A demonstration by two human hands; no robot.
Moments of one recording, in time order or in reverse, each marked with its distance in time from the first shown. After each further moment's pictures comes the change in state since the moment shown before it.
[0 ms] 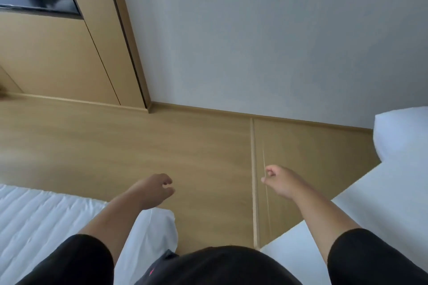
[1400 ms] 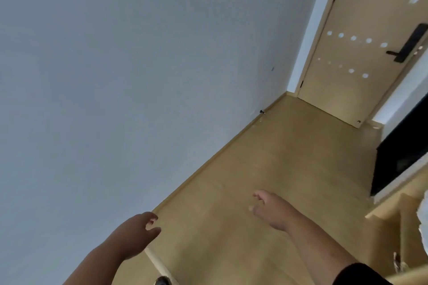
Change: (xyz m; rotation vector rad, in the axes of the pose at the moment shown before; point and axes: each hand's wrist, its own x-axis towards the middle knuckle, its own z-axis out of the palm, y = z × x) left_hand 0.768 0.657 -0.137 0.427 -0.343 0.694; right_hand 0.508 0.191 -0.427 0.419 0.417 0.621
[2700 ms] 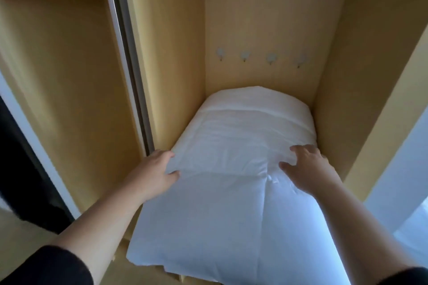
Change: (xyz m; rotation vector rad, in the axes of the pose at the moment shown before) left_hand -0.008 0.883 0.227 0.489 -0.593 1.970; right_hand -0.353 0.225 -0.230 0.269 1.275 1.861
